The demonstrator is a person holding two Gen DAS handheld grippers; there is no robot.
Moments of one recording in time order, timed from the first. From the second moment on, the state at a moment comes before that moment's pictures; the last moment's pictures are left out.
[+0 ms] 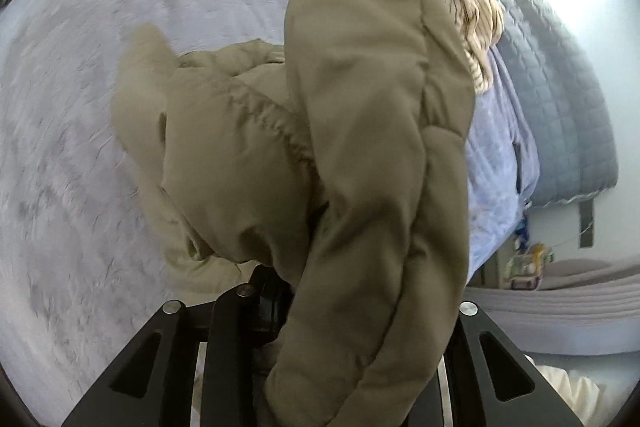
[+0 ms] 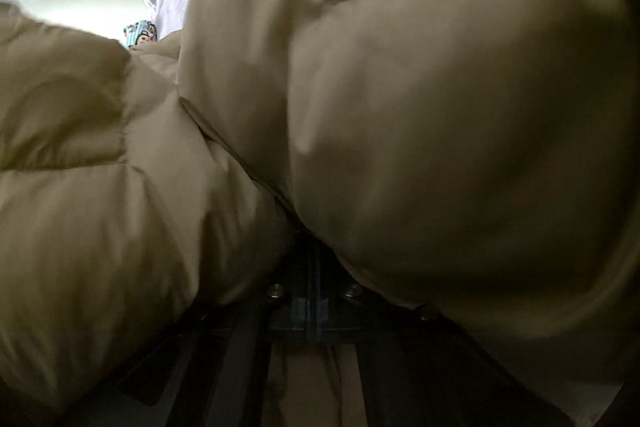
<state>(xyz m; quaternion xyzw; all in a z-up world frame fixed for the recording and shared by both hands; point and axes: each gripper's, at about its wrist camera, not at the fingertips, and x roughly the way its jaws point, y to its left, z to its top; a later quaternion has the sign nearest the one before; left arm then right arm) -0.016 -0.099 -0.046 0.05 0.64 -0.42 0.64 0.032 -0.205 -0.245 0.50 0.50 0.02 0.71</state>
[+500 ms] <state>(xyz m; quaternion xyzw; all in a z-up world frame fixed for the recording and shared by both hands) -0.036 -0.187 -0.082 0.09 0.68 -0.42 0.59 -0.120 -0.311 -0.186 0.51 0.47 -0.05 0.72</state>
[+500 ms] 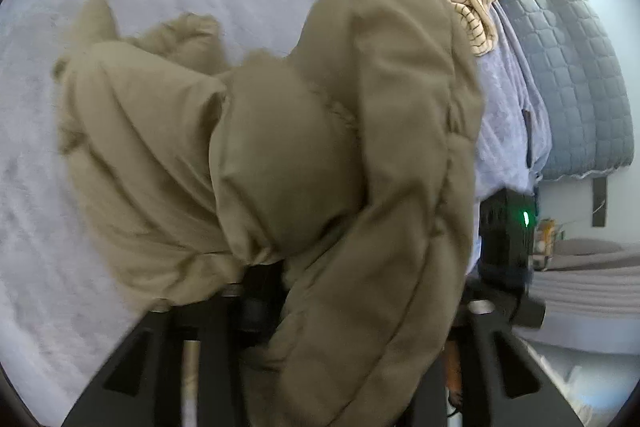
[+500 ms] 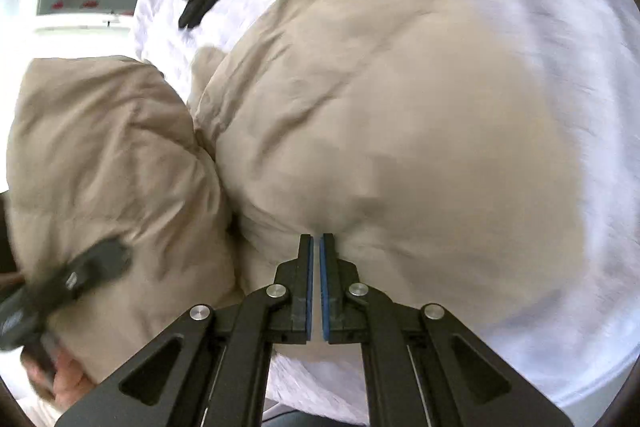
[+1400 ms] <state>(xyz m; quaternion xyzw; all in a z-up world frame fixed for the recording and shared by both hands) -0.049 -0.241 -0.078 0.06 0.60 -0.48 0.64 -0.157 -0.298 -0.123 0.41 0.47 0.04 0.78</state>
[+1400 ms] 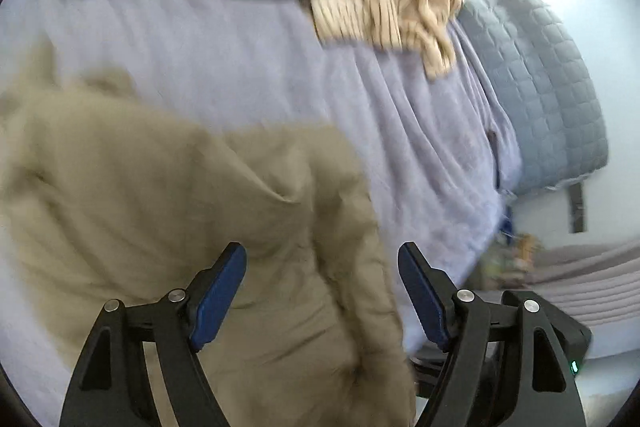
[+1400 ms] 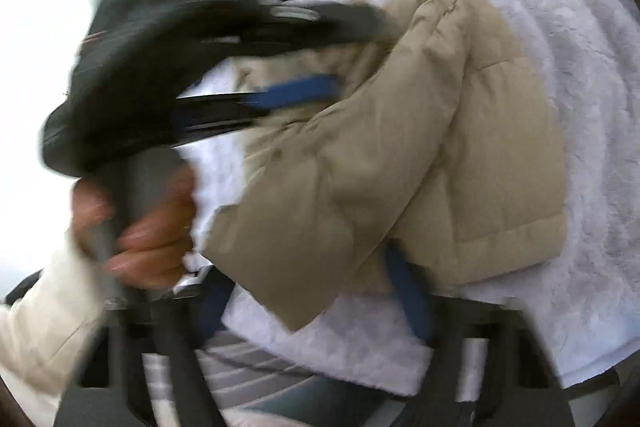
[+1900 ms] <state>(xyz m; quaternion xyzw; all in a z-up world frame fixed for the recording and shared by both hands) 0.016 -0.201 -0.140 0.12 0.54 -0.35 0.76 -0.217 -0.323 -0.181 0.42 0.48 -0.15 0.75</state>
